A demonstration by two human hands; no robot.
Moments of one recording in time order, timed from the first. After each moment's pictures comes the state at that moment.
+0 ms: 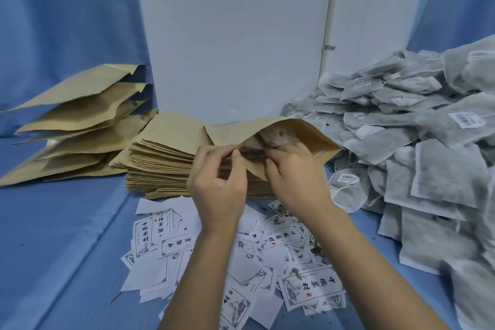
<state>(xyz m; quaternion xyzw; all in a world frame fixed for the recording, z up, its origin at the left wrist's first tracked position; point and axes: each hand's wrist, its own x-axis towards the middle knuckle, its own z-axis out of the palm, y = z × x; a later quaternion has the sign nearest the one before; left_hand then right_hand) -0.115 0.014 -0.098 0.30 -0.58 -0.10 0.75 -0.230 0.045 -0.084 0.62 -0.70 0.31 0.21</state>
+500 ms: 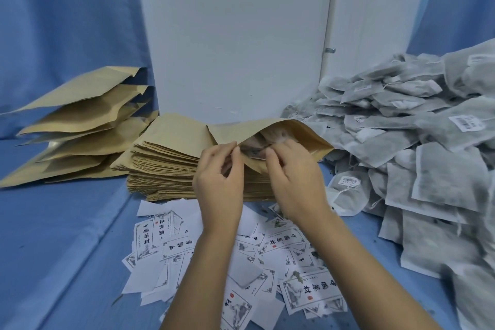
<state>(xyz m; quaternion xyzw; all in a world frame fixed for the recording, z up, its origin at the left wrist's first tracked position) -0.119 0.010 -0.096 0.32 -0.59 -0.16 0.72 -0.217 0.051 -0.081 0.60 -0.62 0.50 0.13</state>
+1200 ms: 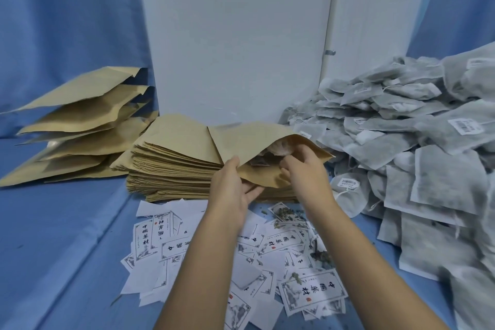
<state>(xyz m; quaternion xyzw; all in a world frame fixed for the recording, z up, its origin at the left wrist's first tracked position) -0.127 0.006 -0.077 0.35 -0.32 -0.72 0.51 -0.235 0.043 -0.080 0.41 -0.65 0.60 -0.20</state>
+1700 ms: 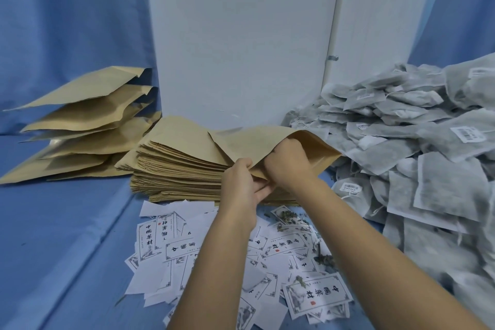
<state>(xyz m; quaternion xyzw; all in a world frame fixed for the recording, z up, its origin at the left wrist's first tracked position) -0.132 0.009 -0.072 0.32 -0.32 -0.74 0.51 -0.225 0.003 -0.052 0.59 -0.72 0.38 -0.02</state>
